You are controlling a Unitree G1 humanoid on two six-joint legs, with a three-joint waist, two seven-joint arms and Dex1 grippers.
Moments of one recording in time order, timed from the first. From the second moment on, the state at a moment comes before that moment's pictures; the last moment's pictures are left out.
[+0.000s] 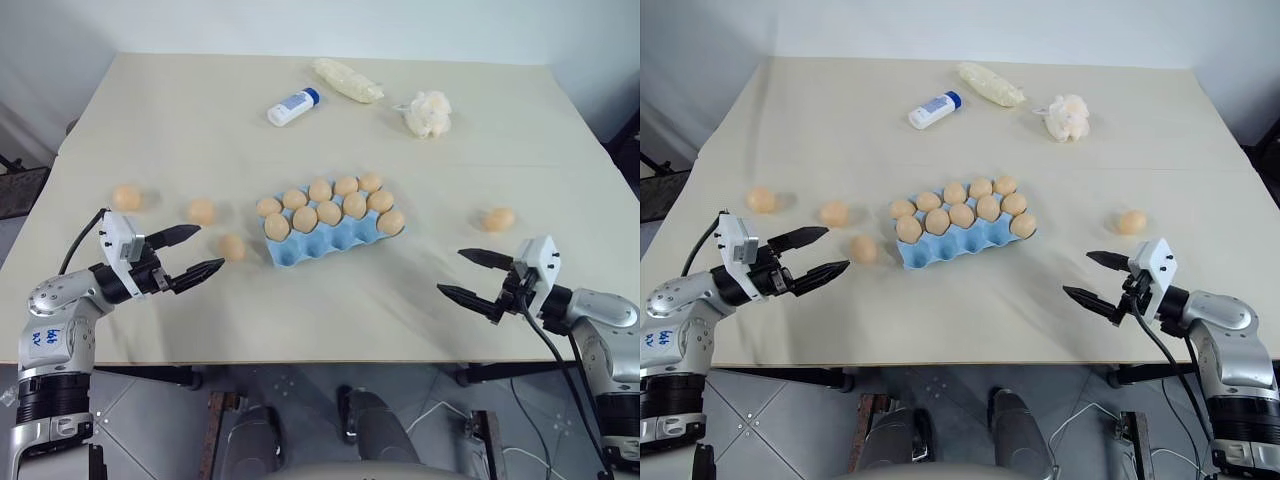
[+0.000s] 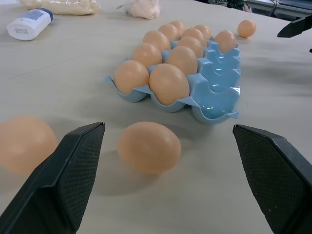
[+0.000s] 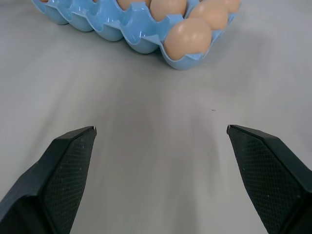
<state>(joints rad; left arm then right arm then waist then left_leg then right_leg) -0.26 0.67 0.29 0.18 -0.47 0.19 -1.07 -0.15 -0.71 -0.21 0.12 0.43 0.13 1.11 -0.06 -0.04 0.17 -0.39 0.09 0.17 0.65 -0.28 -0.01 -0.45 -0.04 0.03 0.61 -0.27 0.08</state>
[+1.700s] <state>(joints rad) -0.42 0.61 0.18 0.24 -0.48 0.13 -1.25 -0.15 -0.67 -0.52 -0.05 0.44 0.41 0.50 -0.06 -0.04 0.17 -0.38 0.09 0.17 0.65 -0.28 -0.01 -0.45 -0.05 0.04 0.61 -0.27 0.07</state>
